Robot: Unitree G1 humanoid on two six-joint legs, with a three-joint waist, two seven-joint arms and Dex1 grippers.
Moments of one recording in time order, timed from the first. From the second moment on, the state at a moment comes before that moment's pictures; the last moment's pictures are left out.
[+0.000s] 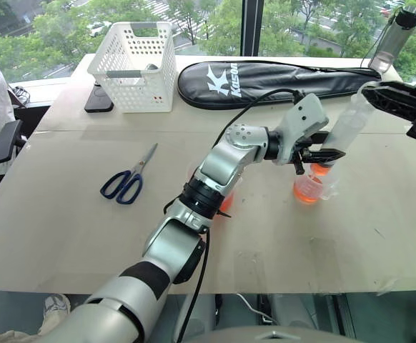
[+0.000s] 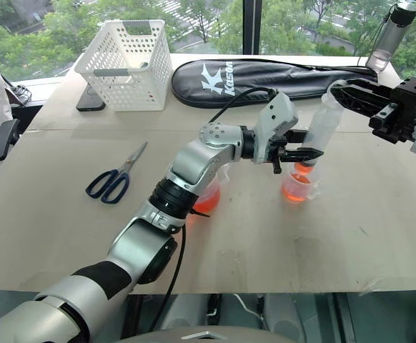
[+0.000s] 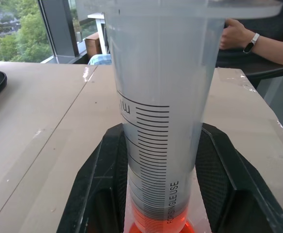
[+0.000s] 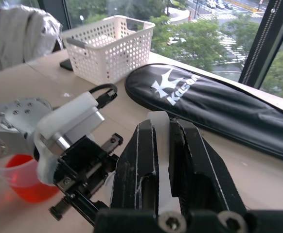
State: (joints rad) left arm -1.00 0.00 -0.33 0.31 -0.20 0.43 -0.91; right arm -0.49 -1.14 -0.46 -0.45 1.26 1.00 0.35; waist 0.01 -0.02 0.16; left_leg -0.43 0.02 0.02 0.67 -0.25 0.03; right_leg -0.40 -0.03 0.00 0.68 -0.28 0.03
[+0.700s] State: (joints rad) left arm -0.97 -0.01 -0.34 0.28 -0.20 0.47 -0.89; right arm -0.54 -1.27 -0.40 -0.53 1.08 1.07 0.36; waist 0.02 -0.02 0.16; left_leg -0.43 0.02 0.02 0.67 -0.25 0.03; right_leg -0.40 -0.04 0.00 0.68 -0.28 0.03
